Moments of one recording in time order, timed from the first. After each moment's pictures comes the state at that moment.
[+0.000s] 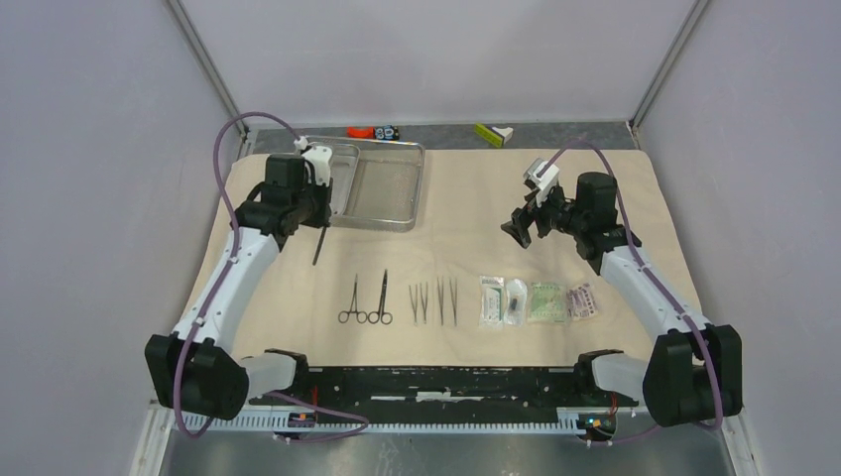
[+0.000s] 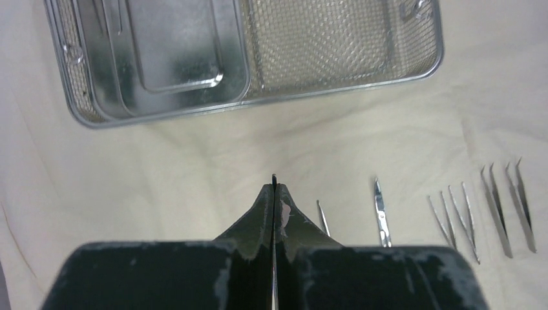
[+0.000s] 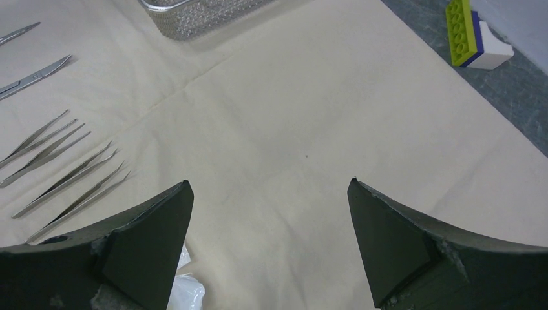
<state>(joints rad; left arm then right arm) -0.18 1.25 1.15 -0.63 0.08 0.06 0.14 1.22 0.80 -0.07 -0.63 -0.40</state>
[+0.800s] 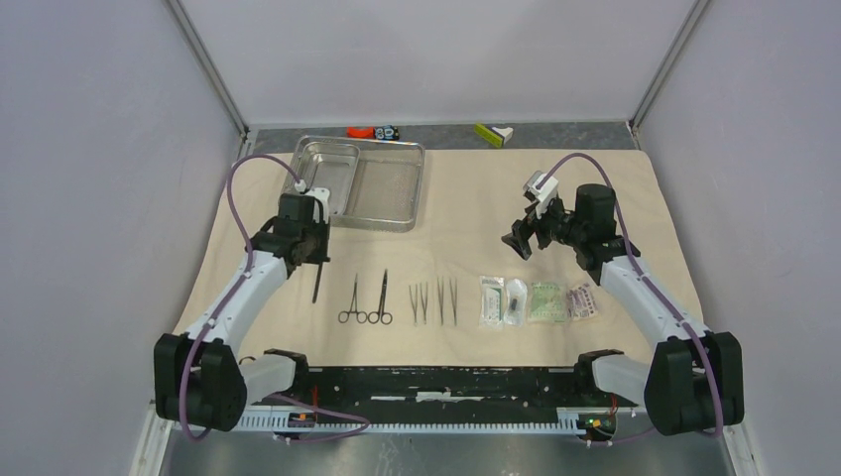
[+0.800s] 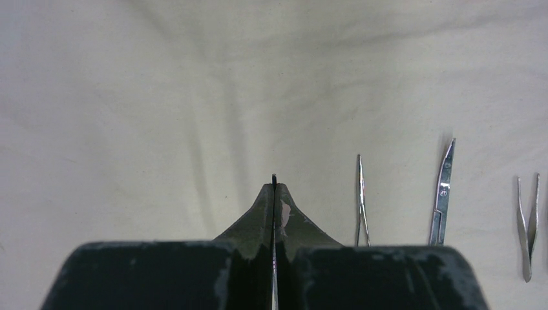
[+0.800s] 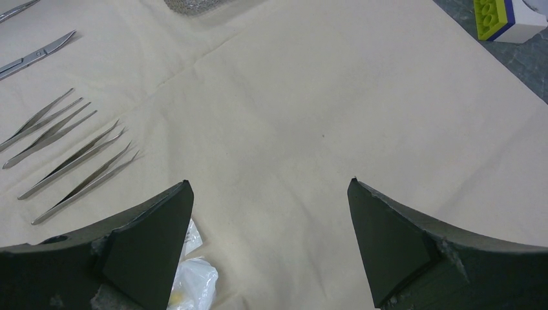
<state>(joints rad) -0.17 1.15 0.80 -0.55 -0.07 -0.02 0.14 1.17 0.70 -0.06 -0.63 -0.41</state>
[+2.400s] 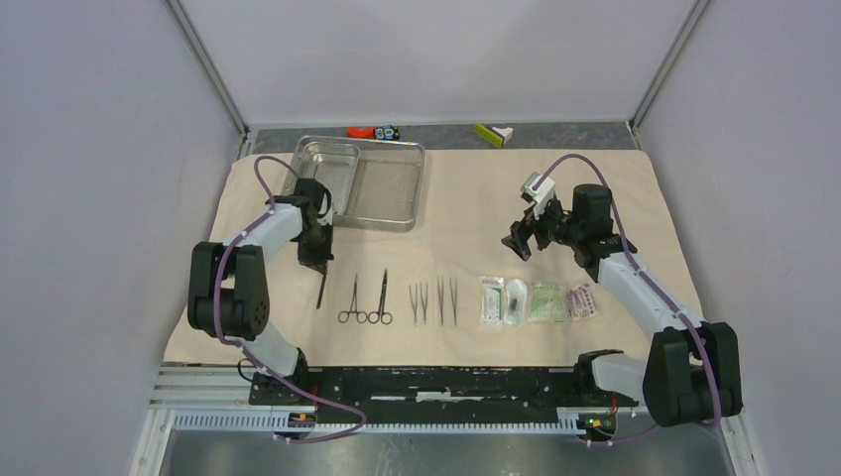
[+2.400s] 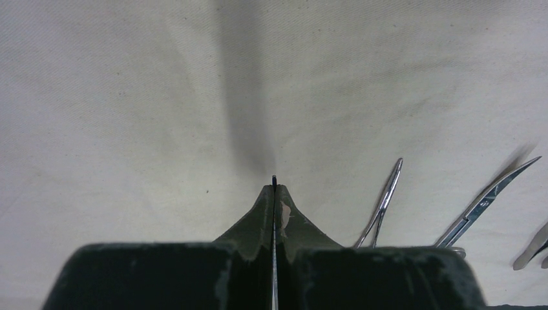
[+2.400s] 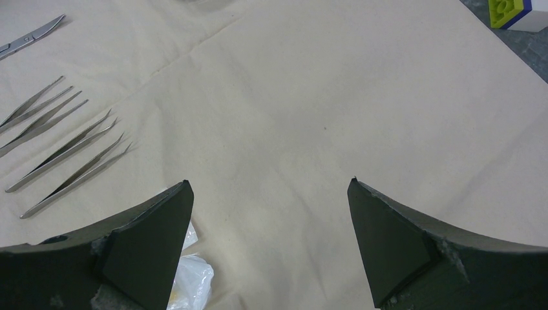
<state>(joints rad) -0.10 1.62 1.01 -0.78 0.00 -0.12 0.14 1.21 0.70 -0.06 -0.62 -0.43</state>
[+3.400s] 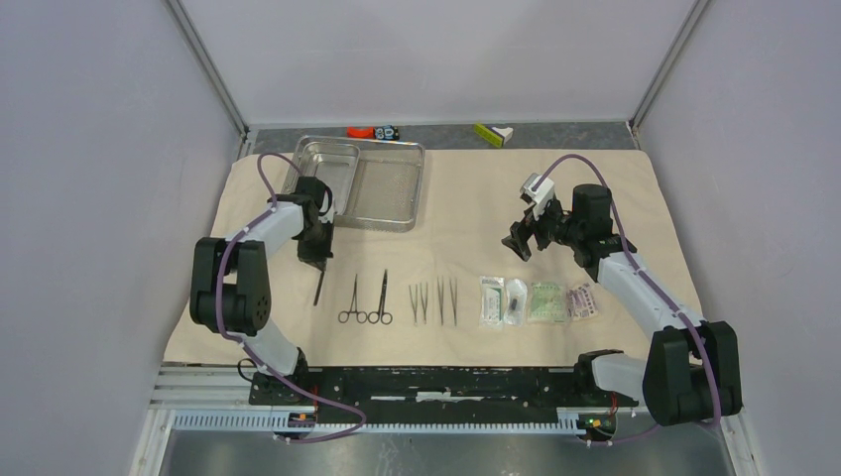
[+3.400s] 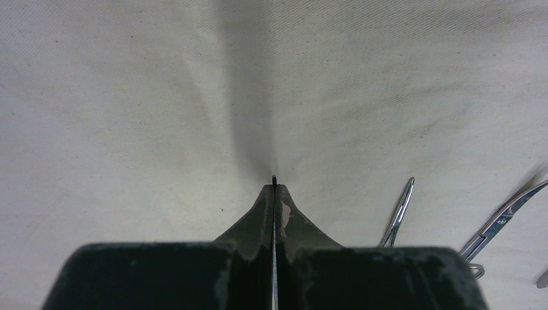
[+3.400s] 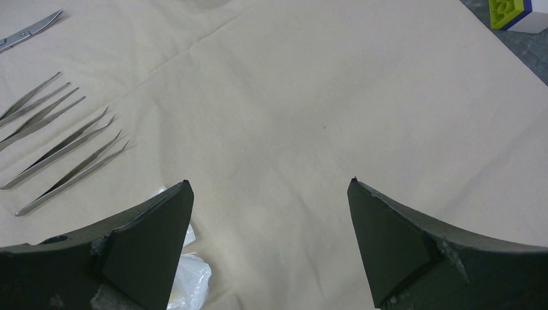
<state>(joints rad) -0.10 1.66 1.03 -0.74 -0.03 -0.07 0.14 1.21 0.70 -0.06 -0.62 -0.45</state>
